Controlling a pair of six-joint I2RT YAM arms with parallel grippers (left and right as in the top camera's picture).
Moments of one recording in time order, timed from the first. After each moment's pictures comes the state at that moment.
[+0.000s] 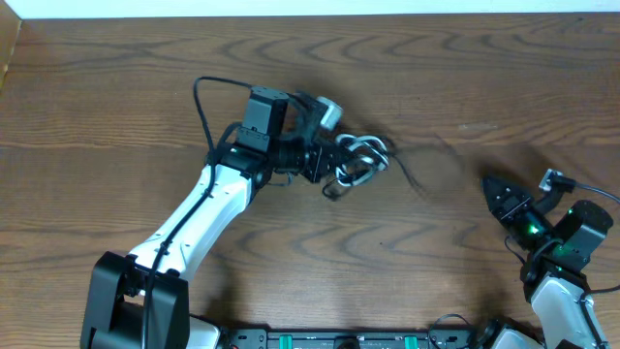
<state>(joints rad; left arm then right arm) -0.36 1.57 1.02 -0.27 0.81 -0.06 -0.49 1.14 0.24 0.33 -0.83 0.68</state>
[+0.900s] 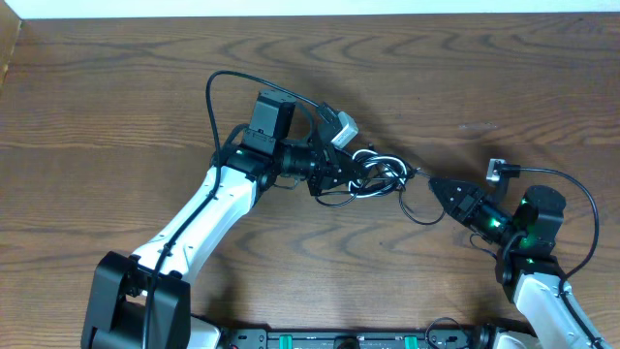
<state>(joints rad) -0.40 1.57 1.02 -0.27 1.04 0.20 -0.16 1.15 0.24 0.37 -0.84 0.79</state>
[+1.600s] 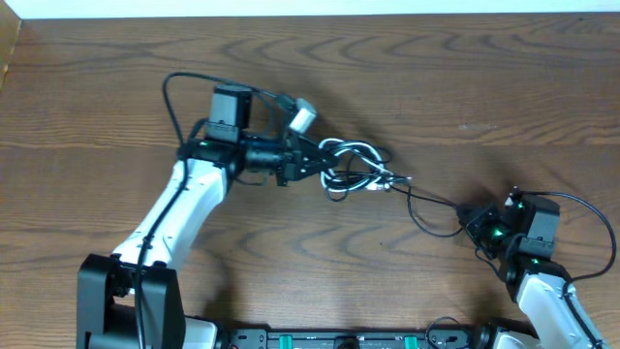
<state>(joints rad) -0.19 1.57 1.02 -0.40 1.24 0.20 -0.22 1.14 0.25 -0.01 -0.39 0.78</state>
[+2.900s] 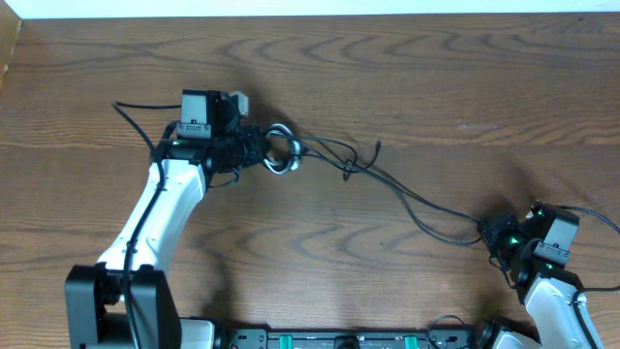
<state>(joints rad) -0.08 1.54 1.02 -0.49 0.40 -0.40 -0.37 1.10 0.25 -0.13 -0.33 0.72</state>
